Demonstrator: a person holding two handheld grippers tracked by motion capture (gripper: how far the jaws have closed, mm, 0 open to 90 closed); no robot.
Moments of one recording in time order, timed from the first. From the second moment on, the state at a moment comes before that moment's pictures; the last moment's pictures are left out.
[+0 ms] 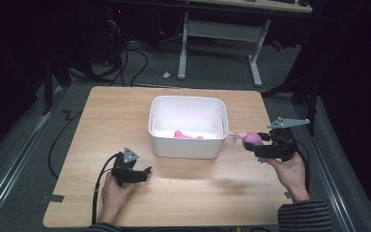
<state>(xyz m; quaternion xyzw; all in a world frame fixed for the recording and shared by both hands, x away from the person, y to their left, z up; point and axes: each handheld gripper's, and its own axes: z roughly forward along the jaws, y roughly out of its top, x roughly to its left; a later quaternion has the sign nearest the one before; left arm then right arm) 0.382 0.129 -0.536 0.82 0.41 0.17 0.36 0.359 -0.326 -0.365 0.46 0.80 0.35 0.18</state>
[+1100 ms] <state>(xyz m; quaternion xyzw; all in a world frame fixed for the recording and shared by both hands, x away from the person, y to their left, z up) 0.381 0.130 -0.536 0.82 0.41 0.17 0.36 0.401 -0.262 -0.323 0.39 0.82 0.38 0.17</state>
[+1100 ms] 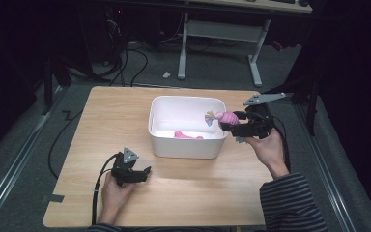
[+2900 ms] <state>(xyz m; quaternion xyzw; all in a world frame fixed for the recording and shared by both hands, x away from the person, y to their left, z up) 0.381 0.130 -0.536 0.82 0.42 0.17 0.36 0.443 -0.169 -0.353 0.33 0.87 0.34 0.12</state>
